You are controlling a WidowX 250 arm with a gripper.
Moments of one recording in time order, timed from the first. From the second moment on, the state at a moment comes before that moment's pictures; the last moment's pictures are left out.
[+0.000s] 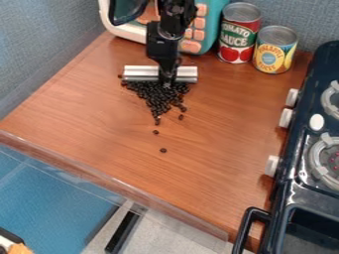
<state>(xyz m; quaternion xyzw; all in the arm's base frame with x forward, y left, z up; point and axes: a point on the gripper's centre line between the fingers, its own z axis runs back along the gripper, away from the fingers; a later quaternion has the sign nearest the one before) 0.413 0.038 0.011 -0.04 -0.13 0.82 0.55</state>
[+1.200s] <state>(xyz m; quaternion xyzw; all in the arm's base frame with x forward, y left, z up) 0.368 -0.001 0.009 -0.04 -0.14 0.82 0.56</state>
